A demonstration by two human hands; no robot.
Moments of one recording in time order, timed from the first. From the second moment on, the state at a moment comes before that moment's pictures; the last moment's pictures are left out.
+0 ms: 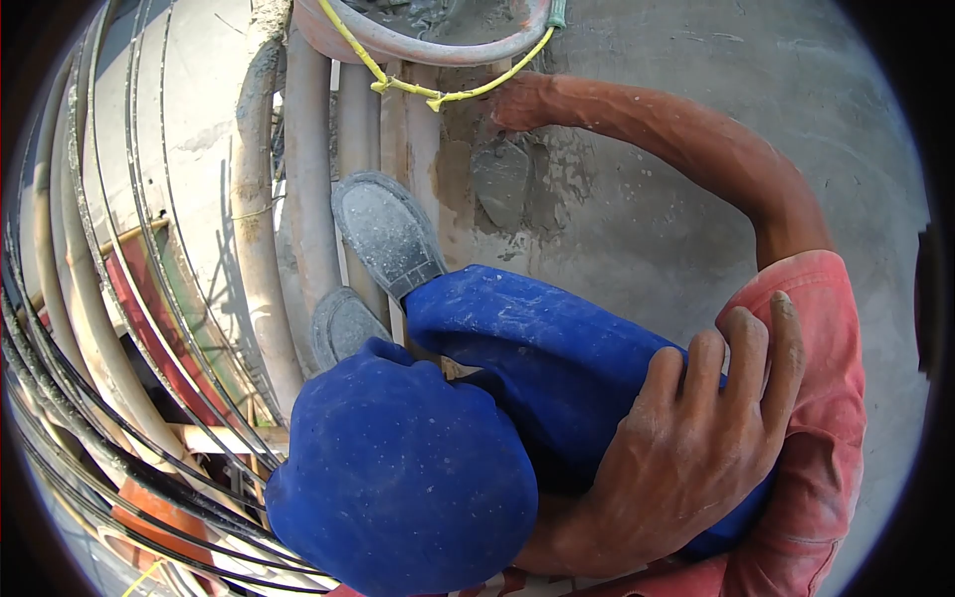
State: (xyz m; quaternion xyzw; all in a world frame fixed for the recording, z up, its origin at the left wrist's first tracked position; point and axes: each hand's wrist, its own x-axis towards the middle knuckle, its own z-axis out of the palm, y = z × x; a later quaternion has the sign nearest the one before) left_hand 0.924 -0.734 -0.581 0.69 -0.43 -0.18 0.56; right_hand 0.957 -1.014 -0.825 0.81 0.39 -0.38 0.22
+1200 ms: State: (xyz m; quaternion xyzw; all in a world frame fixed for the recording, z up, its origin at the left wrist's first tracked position) left_hand 0.922 -0.732 -0.580 0.70 -0.43 -0.18 0.54; right_hand 0.938 -1.031 -0.789 0.85 0.27 -0.36 0.28
